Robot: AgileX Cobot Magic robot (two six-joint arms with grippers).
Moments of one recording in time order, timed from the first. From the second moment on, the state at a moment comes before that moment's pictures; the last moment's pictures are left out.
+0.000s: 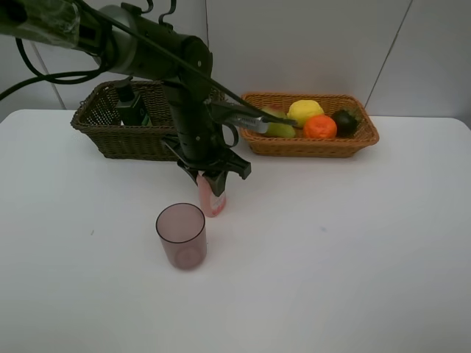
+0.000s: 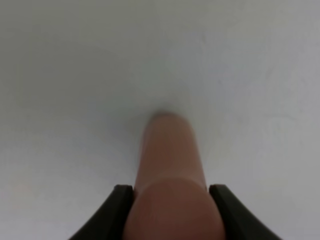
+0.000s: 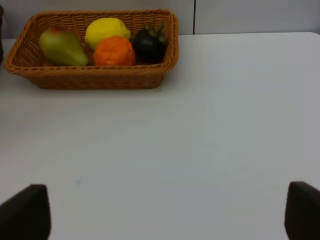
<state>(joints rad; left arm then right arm) -0.63 2.16 -1.52 -0.19 0.91 -0.02 0.09 0.00 -0.52 -0.09 1.05 0.04</state>
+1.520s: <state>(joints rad) -0.47 2.01 -1.96 0.07 1.08 -0.17 0.09 0.00 -0.52 -0.09 1.05 0.04</state>
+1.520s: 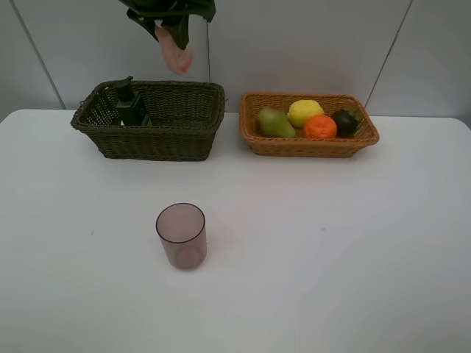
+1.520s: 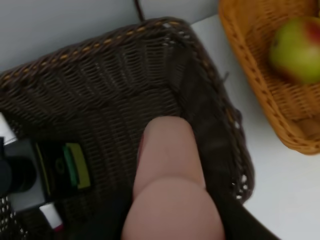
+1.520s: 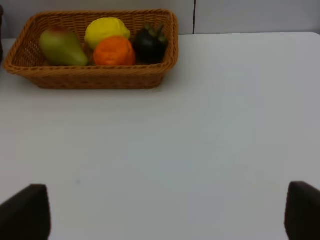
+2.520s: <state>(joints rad) -0.36 2.22 -1.96 0.06 1.10 -0.31 0.09 0.00 -0.52 -0.09 1.05 0.04</state>
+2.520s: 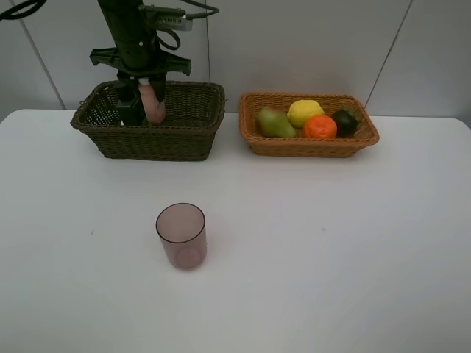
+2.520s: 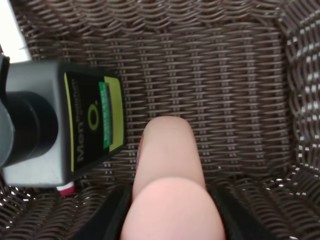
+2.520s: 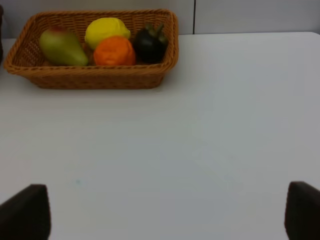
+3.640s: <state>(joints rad) -0.35 2.26 -1.96 0.05 1.07 -0.26 0.09 0.00 -0.52 -0.09 1.05 0.04</state>
